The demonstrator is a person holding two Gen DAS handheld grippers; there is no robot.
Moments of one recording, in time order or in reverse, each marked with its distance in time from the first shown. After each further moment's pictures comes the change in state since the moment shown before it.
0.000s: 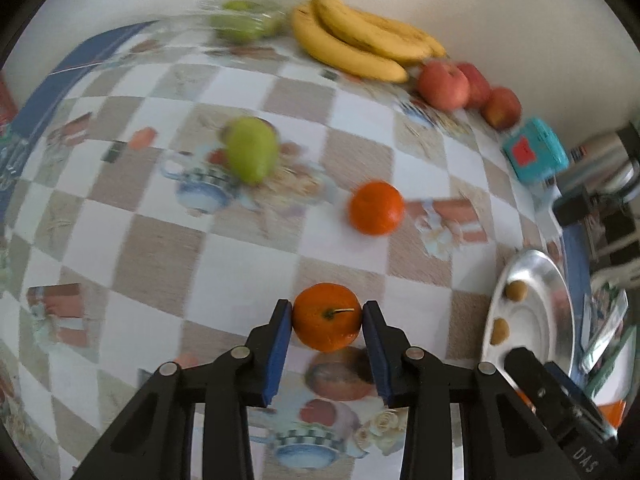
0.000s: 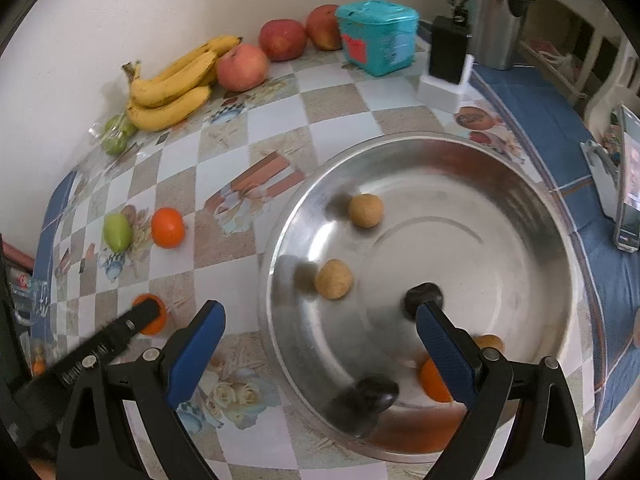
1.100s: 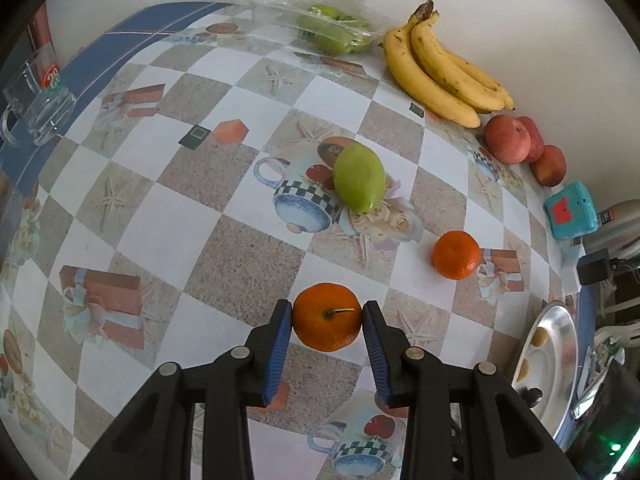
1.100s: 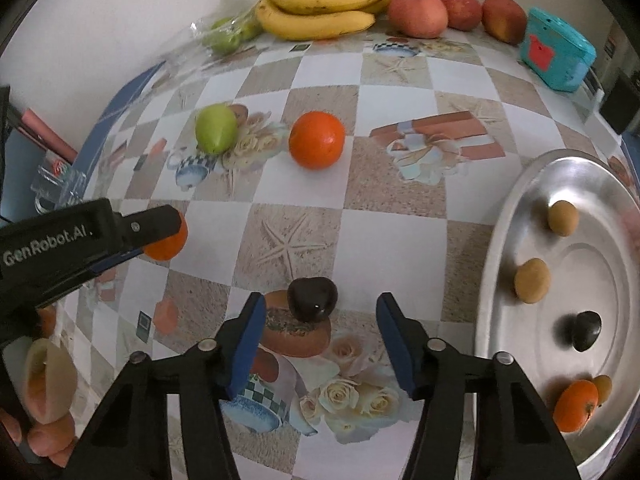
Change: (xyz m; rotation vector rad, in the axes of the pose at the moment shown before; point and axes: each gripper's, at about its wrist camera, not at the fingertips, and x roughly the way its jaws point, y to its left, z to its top) left arm -0.008 0.060 0.014 -0.169 -0.017 0.036; right arm 0.054 0.101 -0.023 -0.335 0.121 0.139
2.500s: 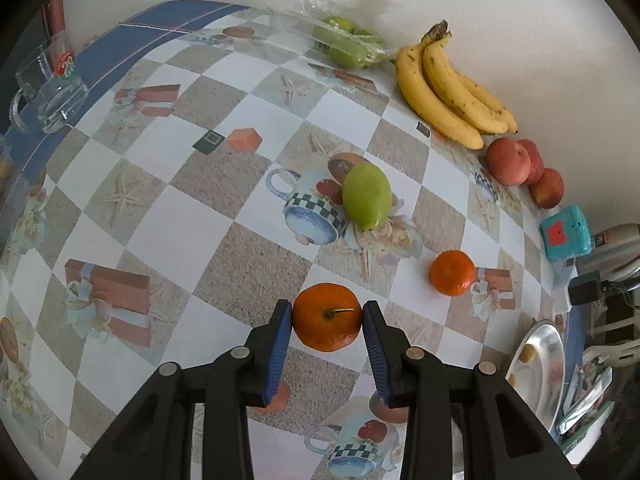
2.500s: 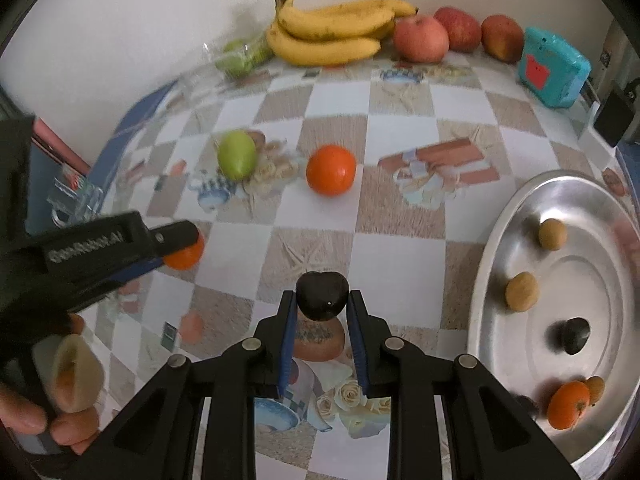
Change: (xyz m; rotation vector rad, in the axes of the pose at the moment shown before) left arm -0.012 0.009 0.005 -0.057 -0.028 -0.021; right arm -0.032 0.000 -0.005 0.026 -0.104 0.052
